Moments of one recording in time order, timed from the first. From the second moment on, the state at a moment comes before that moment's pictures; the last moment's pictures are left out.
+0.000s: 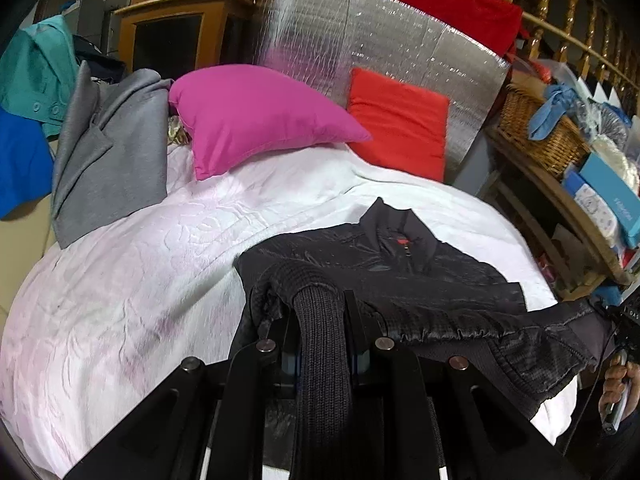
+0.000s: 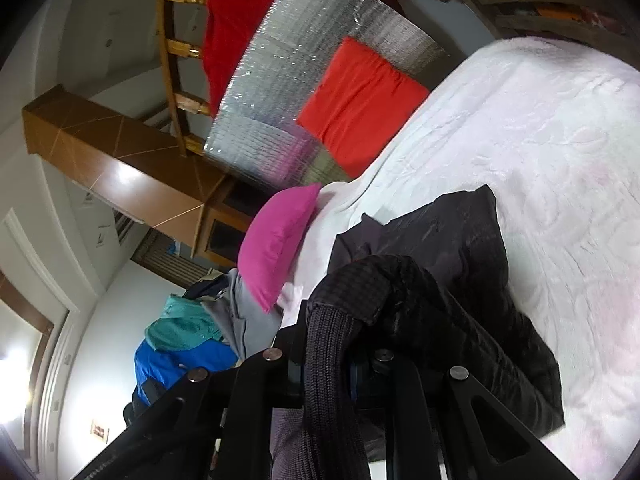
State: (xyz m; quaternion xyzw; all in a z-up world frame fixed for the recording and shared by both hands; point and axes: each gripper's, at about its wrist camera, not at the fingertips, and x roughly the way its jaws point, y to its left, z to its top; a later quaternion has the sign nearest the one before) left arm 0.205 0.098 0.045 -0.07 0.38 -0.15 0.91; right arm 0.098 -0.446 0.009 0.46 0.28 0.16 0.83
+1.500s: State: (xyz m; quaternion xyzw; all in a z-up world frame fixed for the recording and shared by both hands) left arm 0.408 0.065 -0.035 -0.17 0.52 -0.10 0.83; right arm 0.280 -0.502 -0.072 0.59 0.31 0.09 0.74
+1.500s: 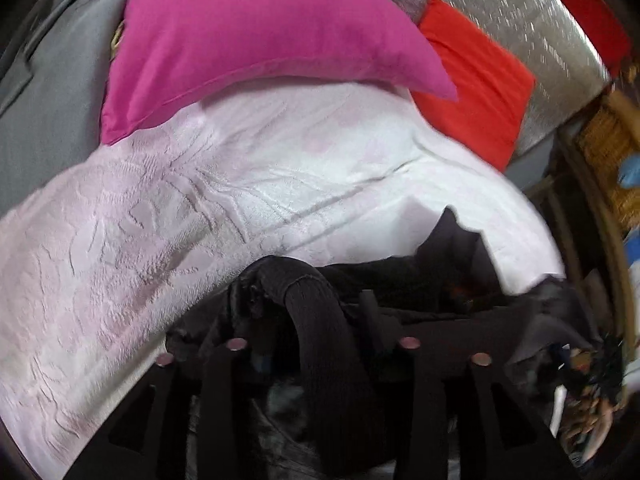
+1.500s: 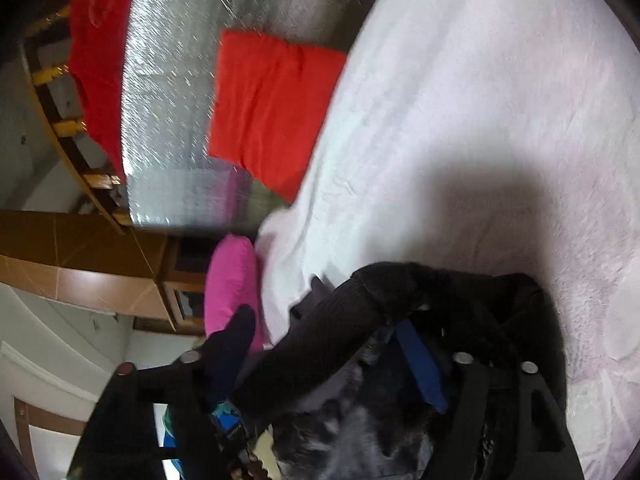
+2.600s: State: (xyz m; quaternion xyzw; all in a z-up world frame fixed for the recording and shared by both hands) left arm 0.438 0.029 -0.068 0.01 0.49 -0.07 0.87; right arm 0.333 -0.455 -0.032 0.15 0.45 0.01 0.88
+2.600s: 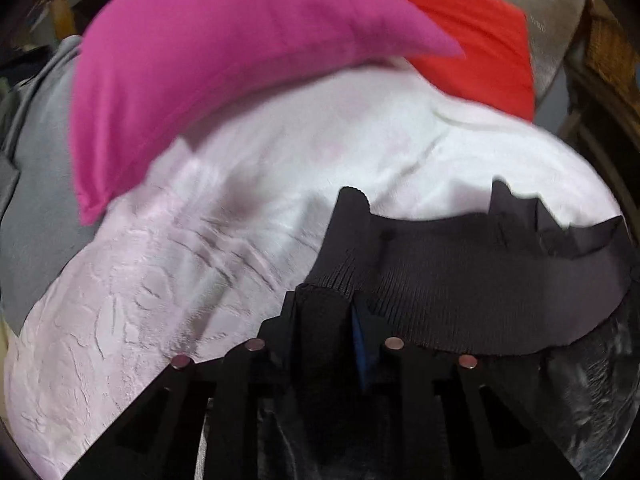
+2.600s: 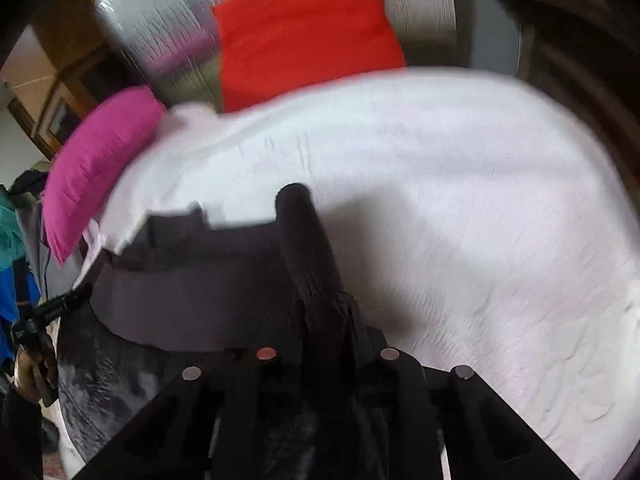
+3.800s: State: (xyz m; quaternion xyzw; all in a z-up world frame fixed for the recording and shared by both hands) left arm 0.333 -0.042 -0.085 0.10 0.48 -0.09 0.87; right arm 0.284 -0.341 -0.065 0.02 0.48 -0.04 0.88
